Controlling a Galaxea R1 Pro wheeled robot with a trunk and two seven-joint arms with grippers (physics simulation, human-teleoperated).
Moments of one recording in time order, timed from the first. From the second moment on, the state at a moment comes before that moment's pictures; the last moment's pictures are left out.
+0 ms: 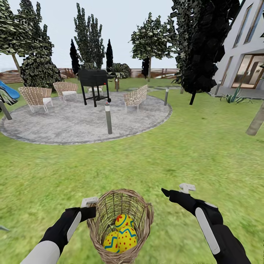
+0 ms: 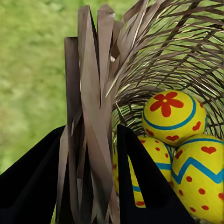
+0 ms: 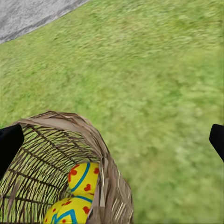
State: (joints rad) left arm -0.56 0.02 0.05 -0.64 0.11 0.50 -0.08; right arm -0.32 -0.07 -0.02 -1.38 -0.38 0.65 0.14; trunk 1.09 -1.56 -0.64
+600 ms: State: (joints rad) left arm -0.56 0.02 0.05 -0.64 0.11 0.50 -0.08; right arm -0.32 -0.07 -0.02 -1.38 -0.38 0.65 0.14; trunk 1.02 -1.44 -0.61
